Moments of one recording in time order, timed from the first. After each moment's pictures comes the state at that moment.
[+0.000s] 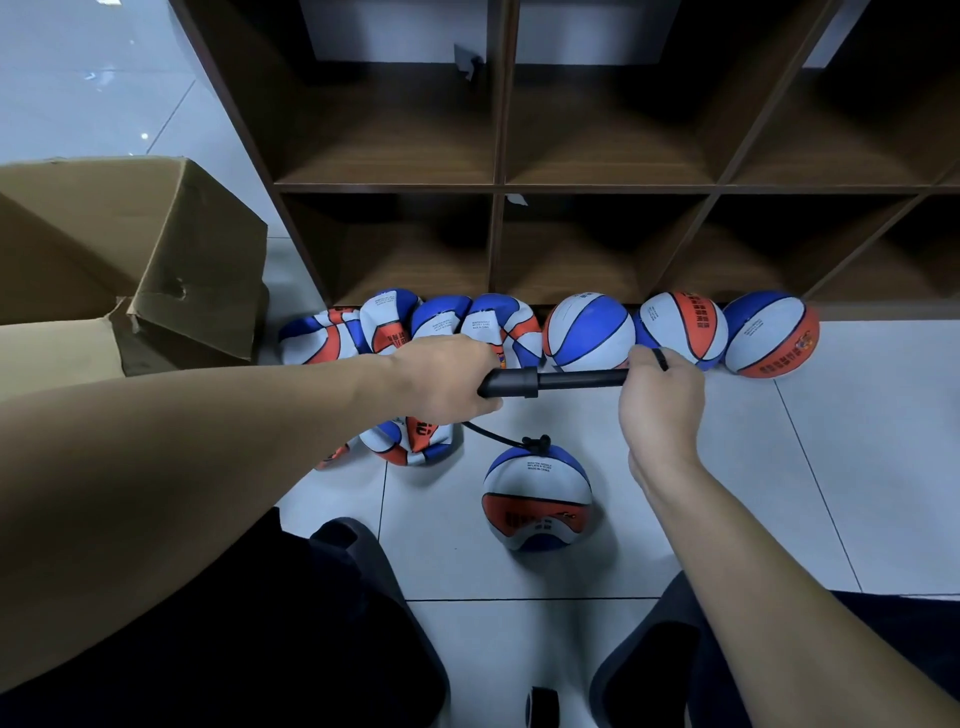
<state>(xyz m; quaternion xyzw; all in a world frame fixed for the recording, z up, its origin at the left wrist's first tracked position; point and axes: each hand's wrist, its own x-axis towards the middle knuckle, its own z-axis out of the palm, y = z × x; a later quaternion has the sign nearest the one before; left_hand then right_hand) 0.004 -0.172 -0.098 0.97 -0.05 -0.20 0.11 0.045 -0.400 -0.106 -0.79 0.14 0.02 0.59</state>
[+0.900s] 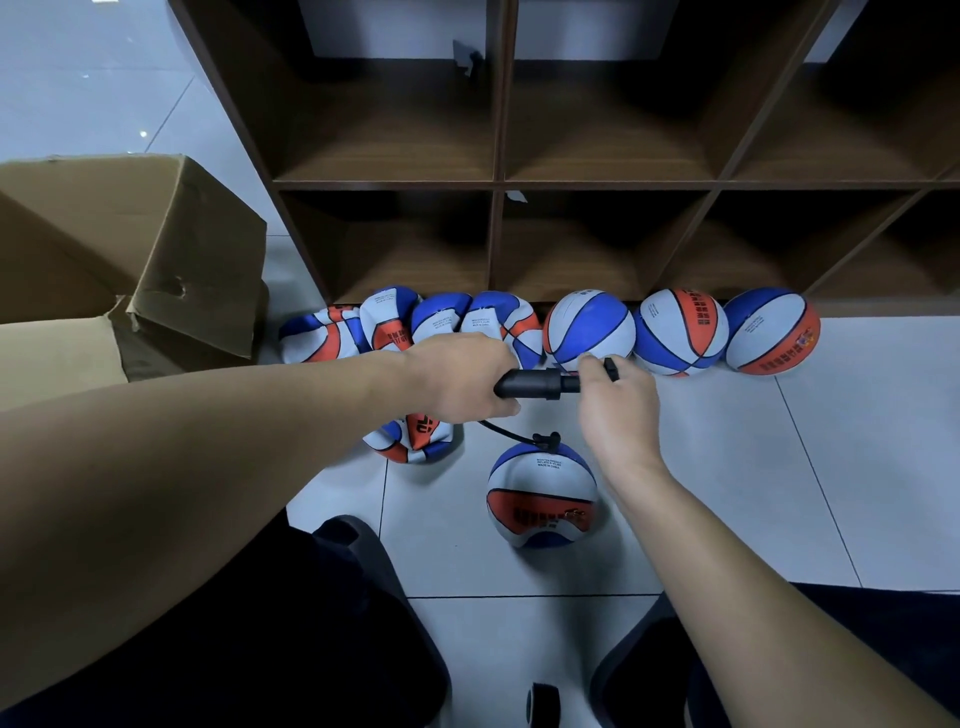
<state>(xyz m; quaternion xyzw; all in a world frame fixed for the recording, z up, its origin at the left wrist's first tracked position) 0.009 -0.184 -0.096 0.97 -0.07 -0.21 0.13 0.029 -0.382 -0.117 -0.82 0.08 0.10 0.56</state>
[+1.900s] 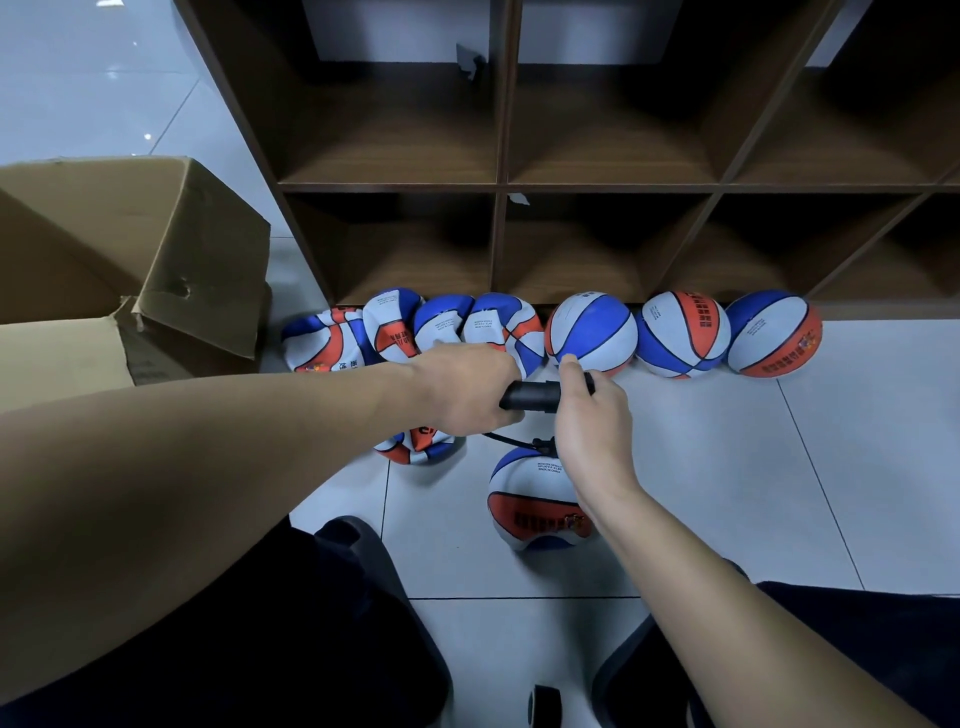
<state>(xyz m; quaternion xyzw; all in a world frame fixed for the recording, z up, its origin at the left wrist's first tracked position) 0.003 -0.191 -0.102 0.97 -0.07 -0.20 0.10 0.007 -0.362 -0.123 -0.80 0.10 0.12 0.58</state>
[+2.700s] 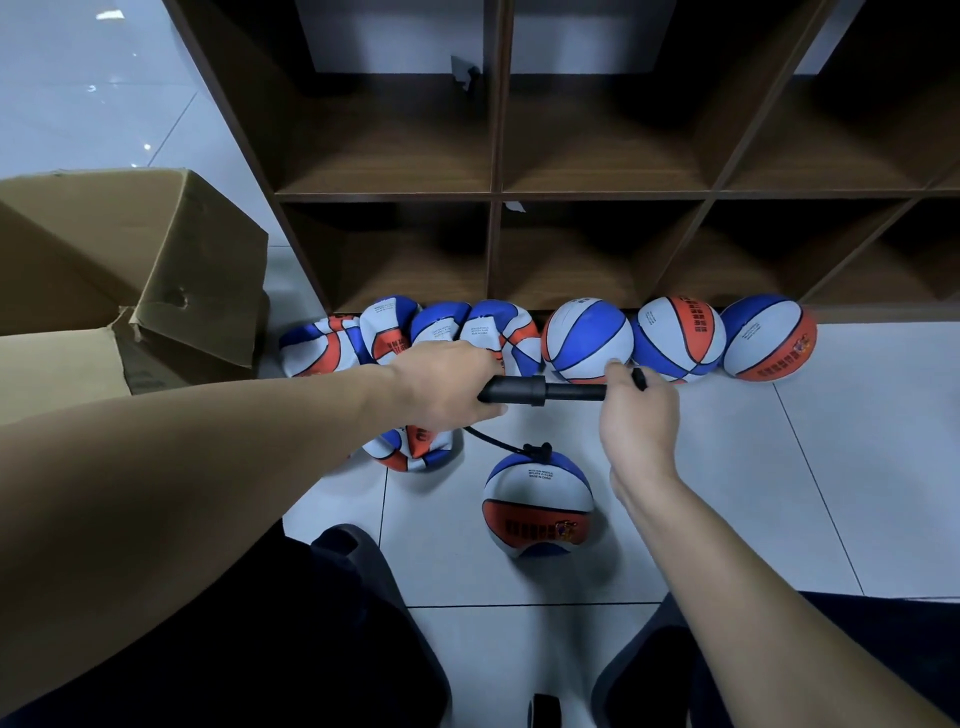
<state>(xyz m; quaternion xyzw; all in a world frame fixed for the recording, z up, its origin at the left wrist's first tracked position) 0.003 -0.172 -0.104 0.98 -0.07 -0.17 0.10 0.038 -0.395 -0.122 -0.78 0.15 0.06 0.61</state>
